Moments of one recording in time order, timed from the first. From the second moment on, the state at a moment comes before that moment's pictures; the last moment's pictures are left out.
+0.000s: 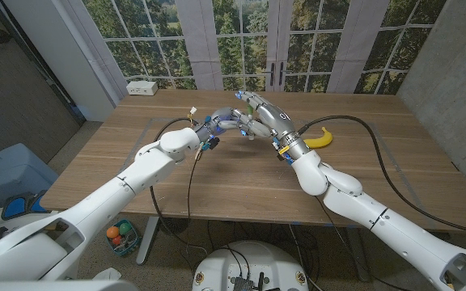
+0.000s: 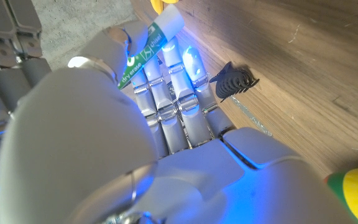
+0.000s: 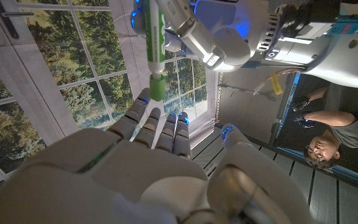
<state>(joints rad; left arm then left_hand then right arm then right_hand) 0.71 0.62 0.60 -1.66 -0.43 0.05 -0.12 1.19 -0.12 0.50 -0.31 0.79 1.07 0.07 0.41 0.45 1.20 -0.04 0.24 0.70 1.20 -0.02 0.32 0.41 0.58 -0.05 1.38 0.19 -0.89 -0.61 -0.65 -1.80 -0.63 0.19 -0.46 0.34 0.13 0.40 0.11 0.17 0.24 0.00 0.18 0.19 0.18 -0.03 0.19 0.26 0.09 -0.04 0.19 0.41 0.20 -0.03 0.51 0.18</state>
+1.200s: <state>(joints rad) 0.77 0.55 0.55 -1.64 -0.51 -0.06 -0.09 1.22 -0.14 0.50 -0.31 0.84 1.12 0.11 0.39 0.41 1.20 -0.04 0.25 0.70 1.19 -0.02 0.33 0.39 0.60 -0.05 1.38 0.19 -0.90 -0.64 -0.66 -1.80 -0.58 0.17 -0.40 0.21 0.13 0.37 0.14 0.19 0.27 0.07 0.19 0.18 0.23 0.00 0.20 0.21 0.15 -0.04 0.20 0.33 0.26 -0.04 0.50 0.18</state>
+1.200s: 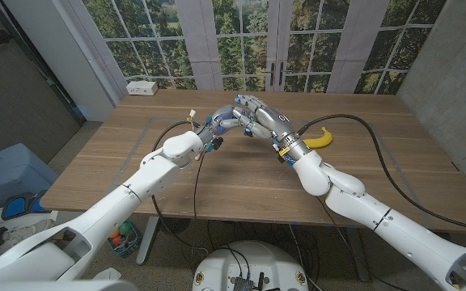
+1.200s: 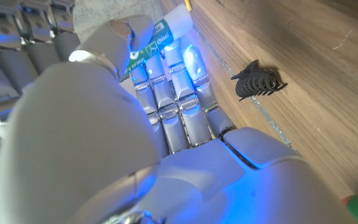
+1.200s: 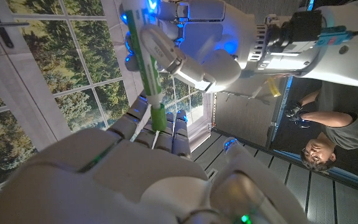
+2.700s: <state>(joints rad) 0.79 0.58 0.54 -1.71 -0.52 -0.04 -0.04 1.22 -0.15 0.50 -0.30 0.88 1.16 0.10 0.37 0.35 1.18 -0.01 0.32 0.70 1.19 -0.01 0.38 0.38 0.60 -0.05 1.38 0.19 -0.90 -0.61 -0.68 -1.73 -0.57 0.16 -0.48 0.19 0.08 0.36 0.01 0.18 0.03 -0.09 0.17 0.19 0.03 -0.02 0.18 0.19 0.11 -0.01 0.20 0.25 0.26 0.10 0.43 0.18</state>
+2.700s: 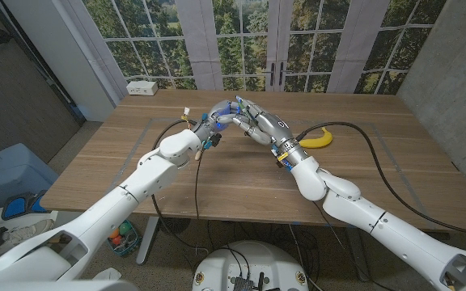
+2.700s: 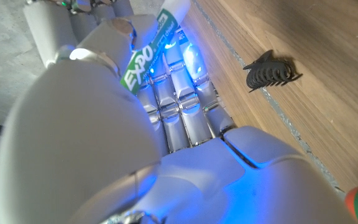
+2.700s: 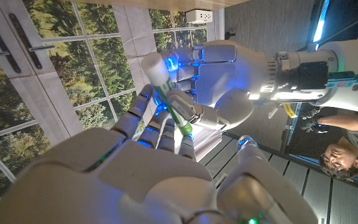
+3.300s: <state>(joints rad) 0.74 0.64 0.60 -1.90 -0.35 0.33 0.13 1.21 -0.14 0.49 -0.29 0.90 1.15 0.09 0.37 0.36 1.17 -0.02 0.32 0.72 1.19 -0.02 0.38 0.38 0.60 -0.06 1.39 0.19 -0.92 -0.57 -0.62 -1.65 -0.50 0.33 -0.64 0.22 0.05 0.35 -0.07 0.18 -0.09 -0.10 0.20 0.18 -0.09 -0.01 0.20 0.19 0.04 0.02 0.22 0.25 0.24 0.16 0.37 0.18</state>
